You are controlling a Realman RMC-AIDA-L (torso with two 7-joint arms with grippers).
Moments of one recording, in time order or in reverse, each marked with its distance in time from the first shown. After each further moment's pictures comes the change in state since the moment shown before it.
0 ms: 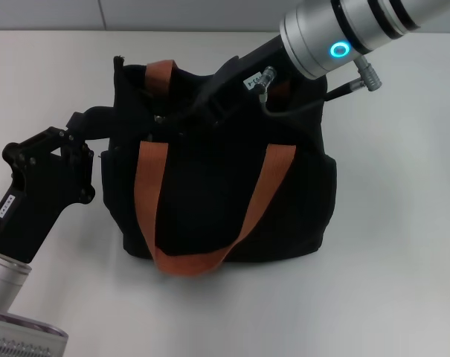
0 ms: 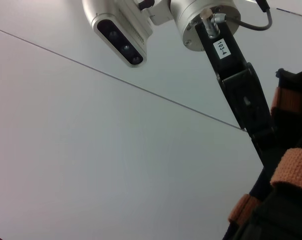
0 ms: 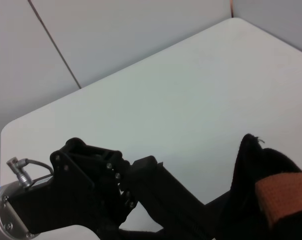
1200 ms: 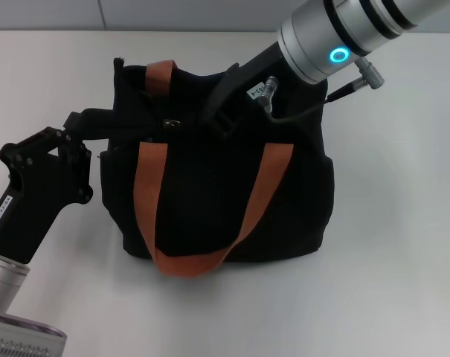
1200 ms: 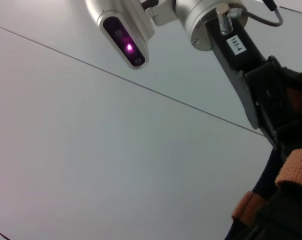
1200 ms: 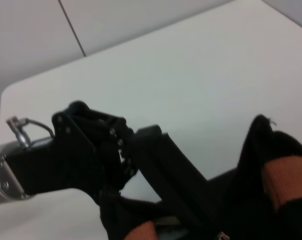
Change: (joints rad) left arm 0.004 0.000 -0.004 -0.002 -0.003 0.005 0.000; right arm 0.031 -0.003 -0.007 0.014 -0.055 -0.037 -0.059
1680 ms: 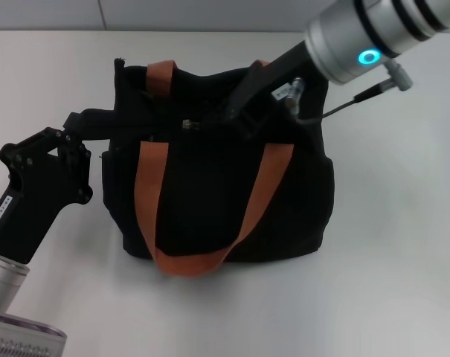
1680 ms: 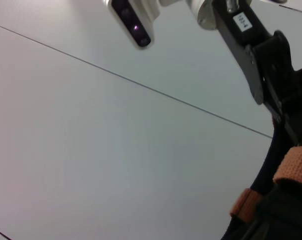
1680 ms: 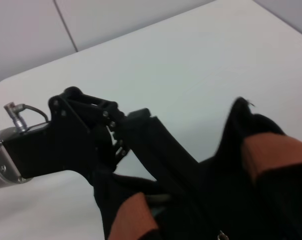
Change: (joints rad) left arm 0.000 0.000 -0.001 0.000 0.000 -0.003 0.000; right arm -0.075 -0.002 0.033 -0.110 -0.031 -0.060 0.007
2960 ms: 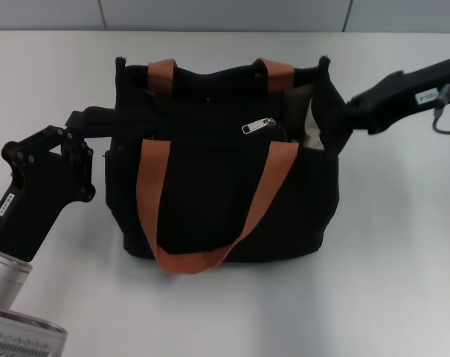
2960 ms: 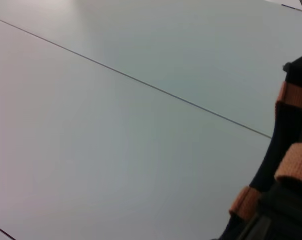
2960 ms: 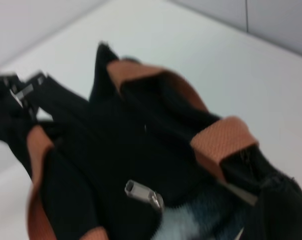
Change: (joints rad) left arm -0.006 0.000 -0.001 -0.009 -0.004 -0.009 -0.024; right arm -0.255 0.001 0.338 -0.190 -0.098 -0.199 -0.030
